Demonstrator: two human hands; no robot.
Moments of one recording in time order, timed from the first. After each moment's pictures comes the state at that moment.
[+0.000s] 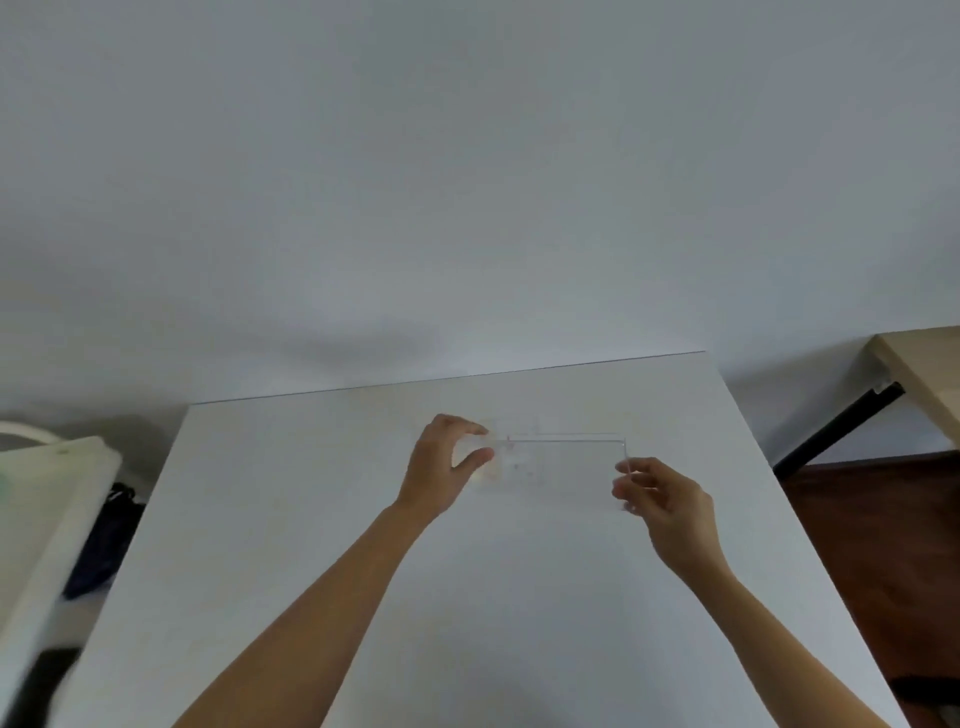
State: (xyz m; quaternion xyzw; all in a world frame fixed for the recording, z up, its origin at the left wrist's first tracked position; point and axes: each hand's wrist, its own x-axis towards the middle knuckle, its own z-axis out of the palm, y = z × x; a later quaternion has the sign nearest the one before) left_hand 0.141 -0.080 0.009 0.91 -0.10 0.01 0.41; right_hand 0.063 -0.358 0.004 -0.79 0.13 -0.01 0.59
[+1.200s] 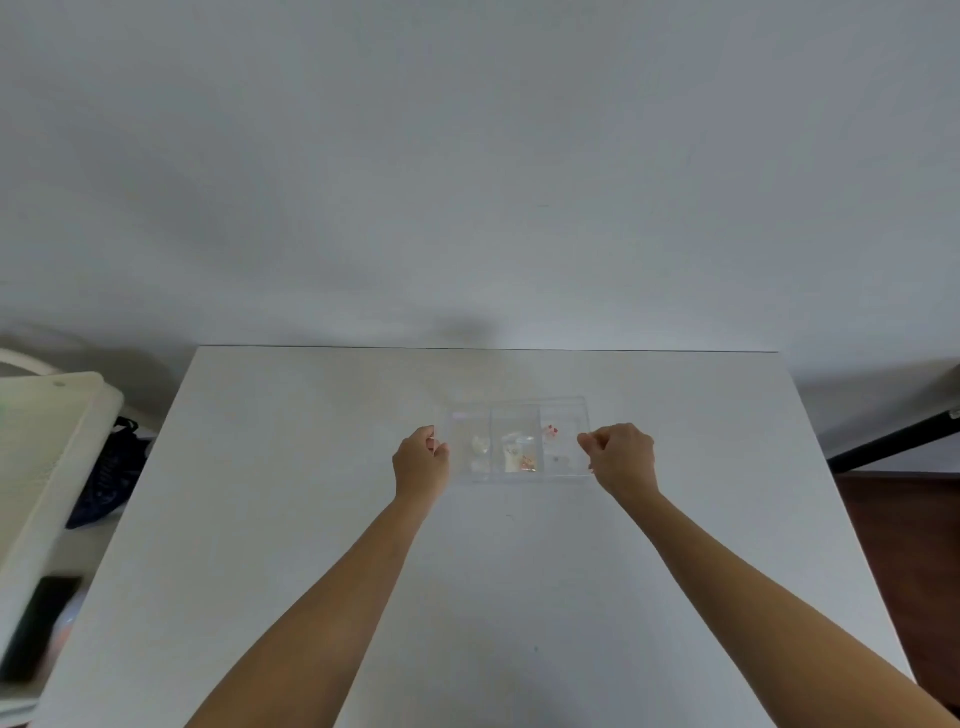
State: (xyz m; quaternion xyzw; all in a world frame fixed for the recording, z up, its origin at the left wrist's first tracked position) left_hand 0.168 -0.021 -0.058 0.89 0.23 -0.06 0.40; right_hand 0.186 -0.259 -0.041 -0.92 0.16 0.12 0.34
